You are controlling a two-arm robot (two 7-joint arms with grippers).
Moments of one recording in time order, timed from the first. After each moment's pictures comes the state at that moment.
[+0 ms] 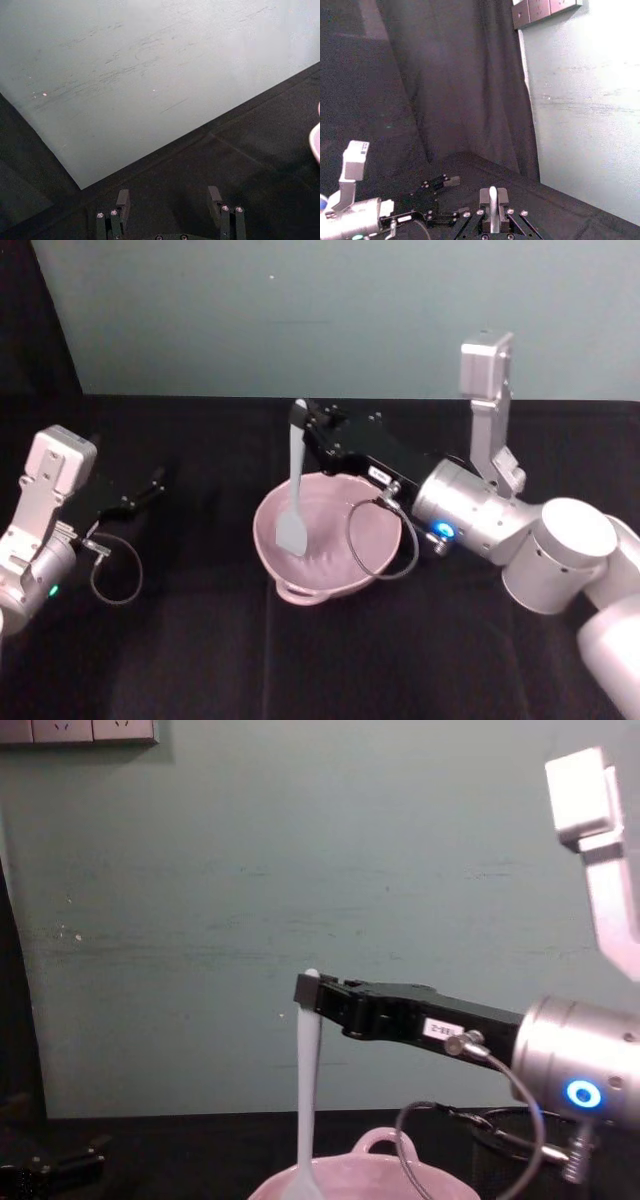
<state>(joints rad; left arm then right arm) -0.20 0.60 0.45 -1.41 -0.25 -0.12 0.03 0.39 0.30 -0.50 -1.41 0.57 0.00 0.51</state>
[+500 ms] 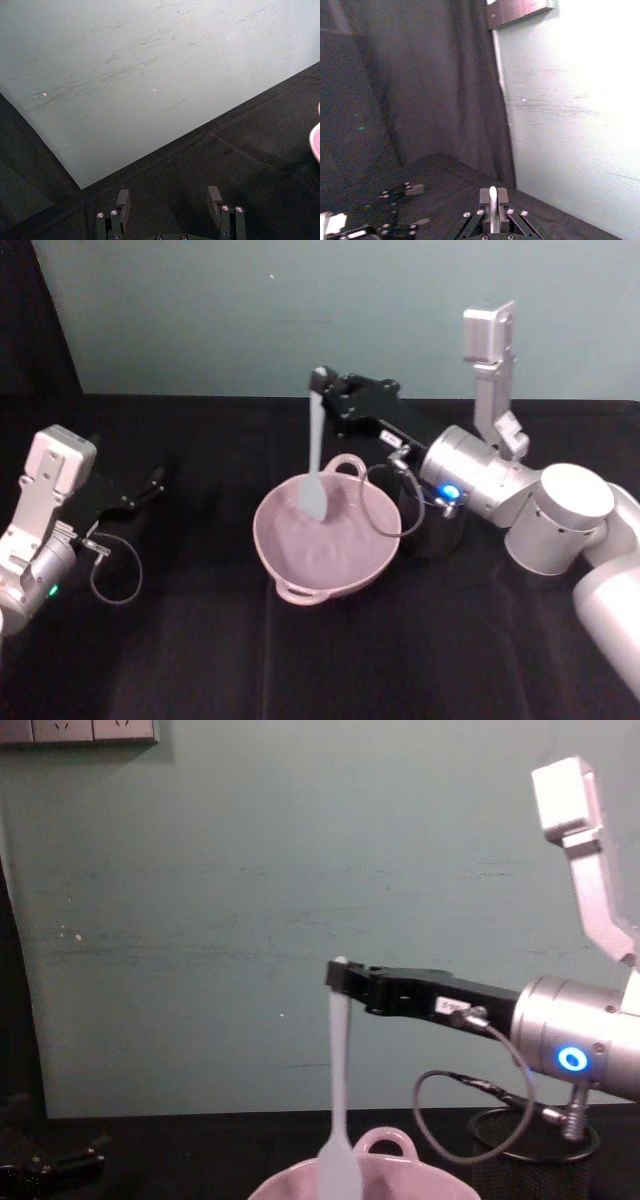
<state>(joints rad) -0.20 0.60 0.45 -1.41 -0.25 -0.12 0.03 0.50 0.26 -0.48 -1.26 0.54 -0.02 0.50</state>
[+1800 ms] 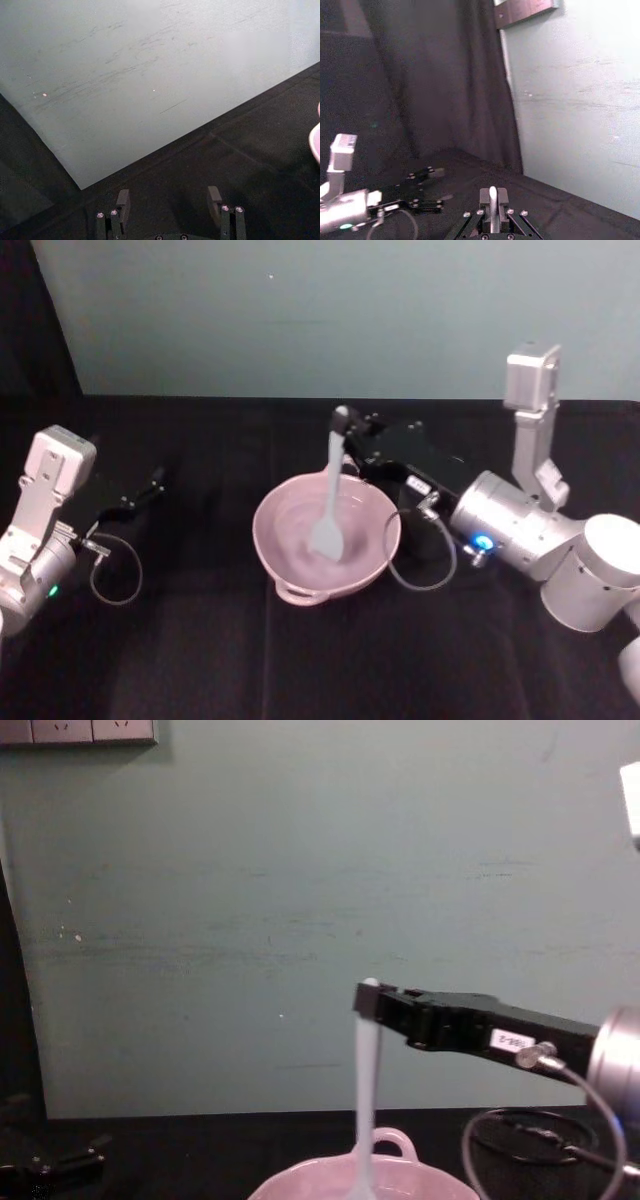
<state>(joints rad) -0.20 0.60 0.45 -1.41 -0.25 -0.12 0.03 0.33 0.36 -0.45 -1.48 0.58 0.01 0.50</state>
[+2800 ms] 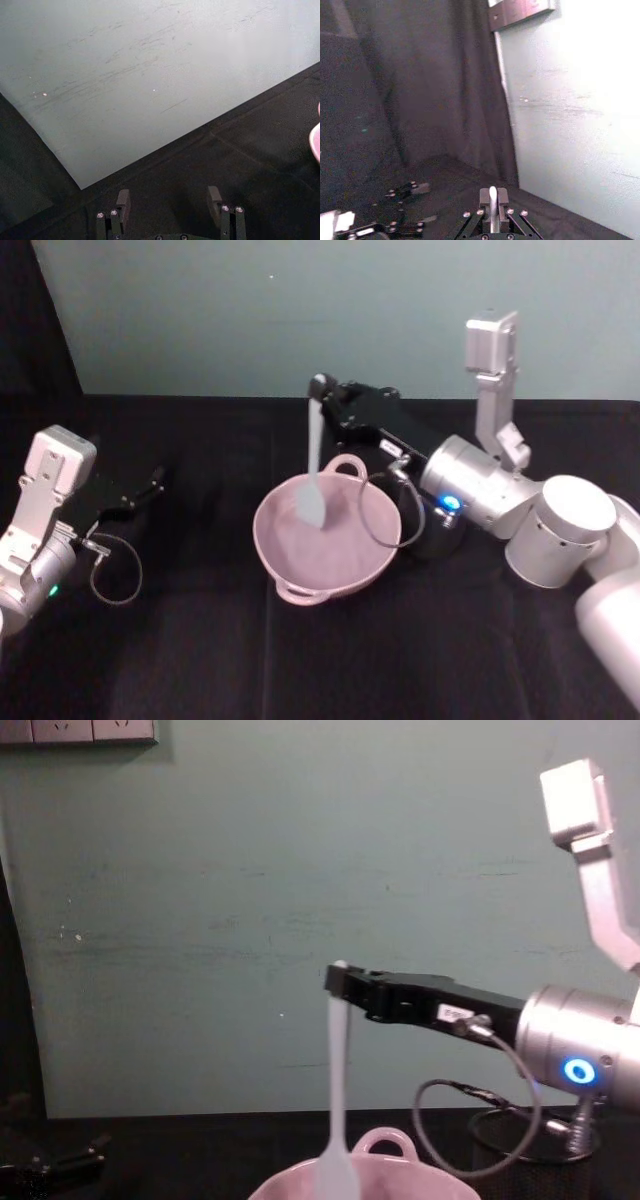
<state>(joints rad) -0.20 0.60 0.45 -1.41 -0.25 -0.12 0.03 0.47 0.26 -0.48 -1.30 0.55 -0.02 0.49</state>
